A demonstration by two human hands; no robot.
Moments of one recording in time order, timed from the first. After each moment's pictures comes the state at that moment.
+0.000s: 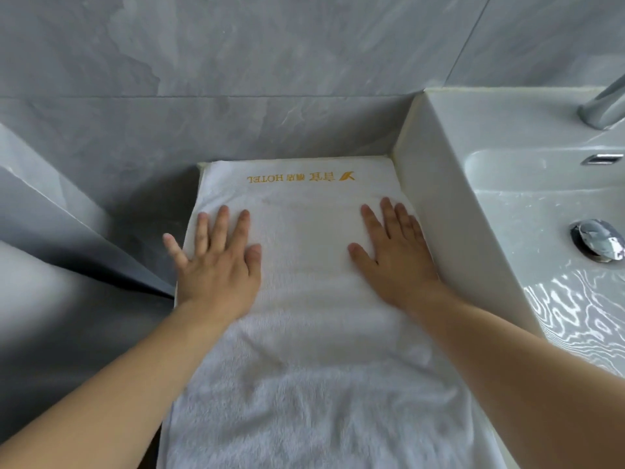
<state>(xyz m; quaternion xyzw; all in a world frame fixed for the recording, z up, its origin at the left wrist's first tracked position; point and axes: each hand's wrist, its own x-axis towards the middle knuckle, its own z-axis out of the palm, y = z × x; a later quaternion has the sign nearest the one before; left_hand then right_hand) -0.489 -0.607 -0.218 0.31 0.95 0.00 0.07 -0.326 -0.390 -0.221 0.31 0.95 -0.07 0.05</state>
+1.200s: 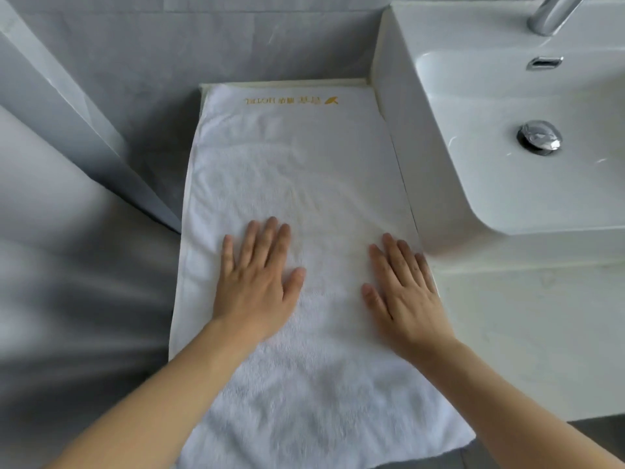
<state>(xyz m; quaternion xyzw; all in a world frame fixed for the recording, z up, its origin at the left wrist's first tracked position) -0.293 -0.699 -0.213 0.43 0.90 0.02 0.07 -0.112 -0.540 -0.209 0.27 0.95 -0.12 0.03</state>
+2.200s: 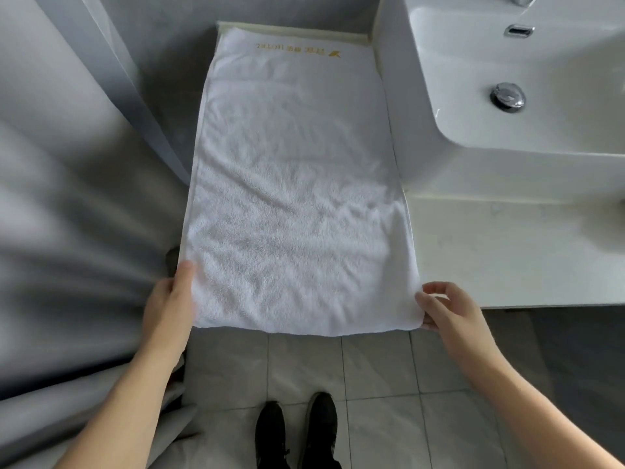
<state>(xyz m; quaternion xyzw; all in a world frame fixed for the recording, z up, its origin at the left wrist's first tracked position) -0.199 -0.875 -0.234 -0.11 0.85 0.46 0.23 0.056 -0.595 -0.175 0.50 0.67 -0.55 -0.05</state>
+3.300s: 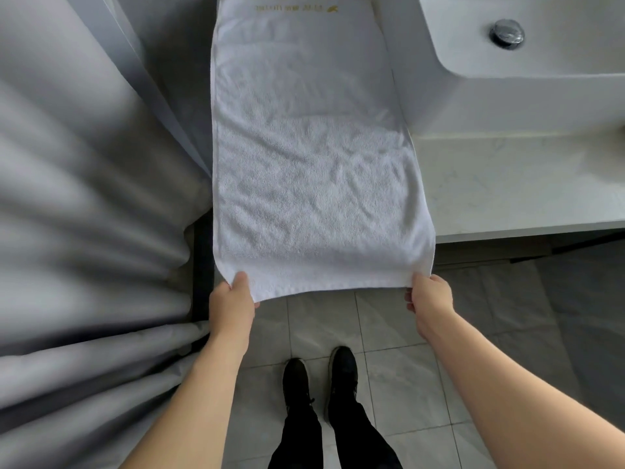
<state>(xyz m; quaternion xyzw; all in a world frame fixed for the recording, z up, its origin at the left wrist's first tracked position) -0.116 -0.898 -0.236 -0.17 0.80 0.50 0.29 0.061 -0.677 -0.228 0.72 0.44 -0.52 -0.09</state>
